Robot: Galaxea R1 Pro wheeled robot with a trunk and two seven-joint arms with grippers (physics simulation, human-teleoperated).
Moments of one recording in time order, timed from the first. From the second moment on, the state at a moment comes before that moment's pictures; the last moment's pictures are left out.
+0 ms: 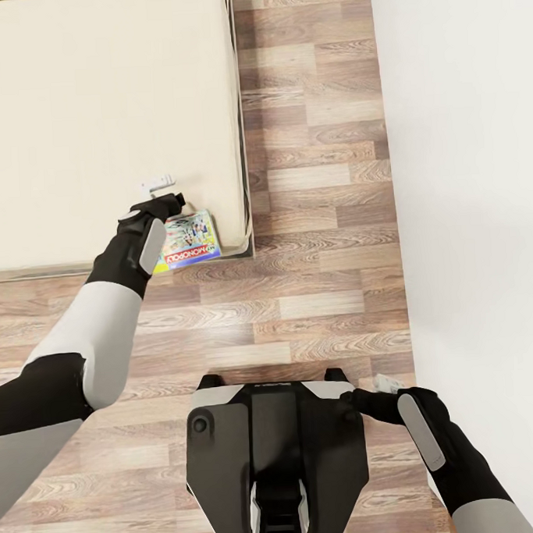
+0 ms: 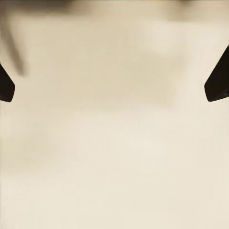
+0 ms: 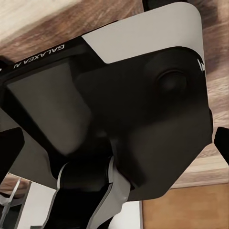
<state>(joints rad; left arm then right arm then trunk) -1.43 -0.05 0.07 -0.67 0.12 0.28 0.22 -0.48 -0.05 -0.04 -1.14 -0.51 0.88 -0.12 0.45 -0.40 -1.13</state>
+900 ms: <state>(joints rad) -1.43 0.10 0.32 -0.71 0.12 0.53 0.22 -0.48 -0.06 -0.04 -1.15 -0.52 0.88 -0.12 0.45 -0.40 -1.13</state>
